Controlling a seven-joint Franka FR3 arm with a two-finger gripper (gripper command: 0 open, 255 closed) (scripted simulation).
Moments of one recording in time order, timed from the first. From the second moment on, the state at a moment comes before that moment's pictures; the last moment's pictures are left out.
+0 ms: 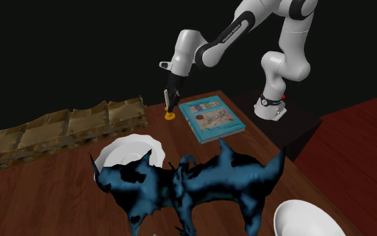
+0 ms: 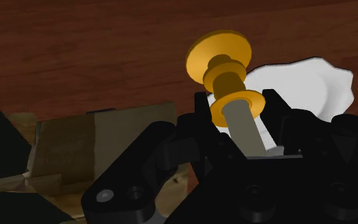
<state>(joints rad) 0.07 0.16 -0.29 -2.11 0.47 2.63 -0.38</state>
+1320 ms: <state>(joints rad) 0.09 0.04 -0.32 -1.98 0.31 2.40 -0.23</state>
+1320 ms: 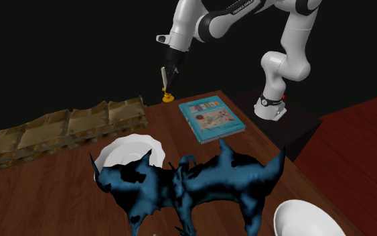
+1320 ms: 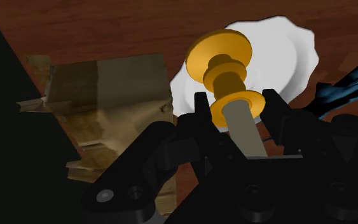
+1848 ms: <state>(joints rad) 0.11 -0.02 -0.30 -1.97 0.24 2.35 -0.14</state>
